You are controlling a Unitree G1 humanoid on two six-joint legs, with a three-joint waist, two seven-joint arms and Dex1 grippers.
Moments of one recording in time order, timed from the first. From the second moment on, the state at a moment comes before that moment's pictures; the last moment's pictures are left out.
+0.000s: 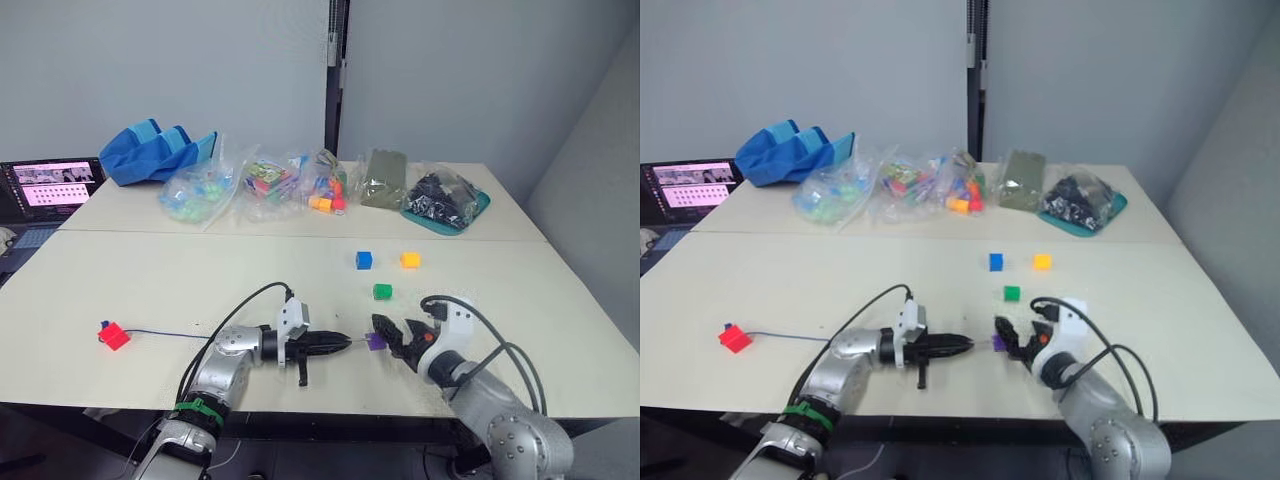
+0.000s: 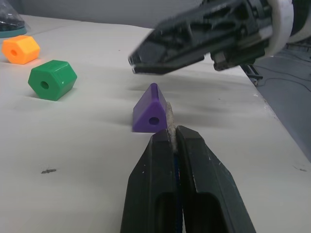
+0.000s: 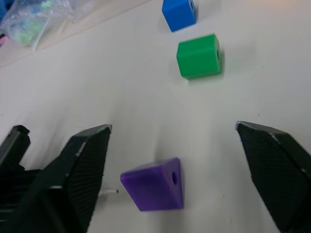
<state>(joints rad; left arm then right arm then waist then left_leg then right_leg) -0.52 0.25 -0.17 0.49 -0.27 -0.11 -1.25 -0.15 -0.10 -0.25 -0.60 0.64 1.04 0.09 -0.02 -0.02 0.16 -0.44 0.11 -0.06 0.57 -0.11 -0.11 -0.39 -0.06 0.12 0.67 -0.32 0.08</state>
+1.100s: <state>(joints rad) -0.39 0.31 -0.15 0.31 -0.26 -0.05 -1.15 -0.82 -0.73 0.55 0.16 -0.04 0.28 1.36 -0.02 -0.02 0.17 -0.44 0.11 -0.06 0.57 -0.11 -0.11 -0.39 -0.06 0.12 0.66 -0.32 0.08</state>
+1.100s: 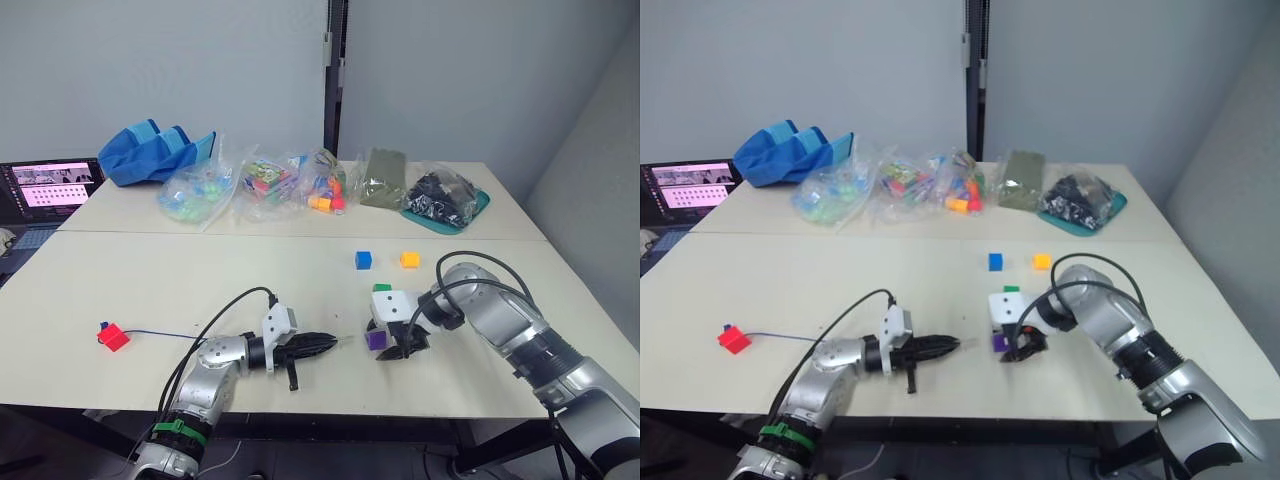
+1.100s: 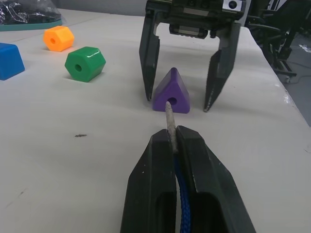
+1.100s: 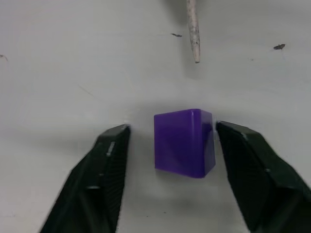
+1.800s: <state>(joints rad) -0.44 0.25 -0.20 0.34 -0.24 -0.04 -1.15 -0.75 -0.73 0.50 0.01 -0.07 0.53 1.33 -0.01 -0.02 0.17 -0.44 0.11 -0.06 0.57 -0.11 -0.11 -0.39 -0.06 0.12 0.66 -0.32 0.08</state>
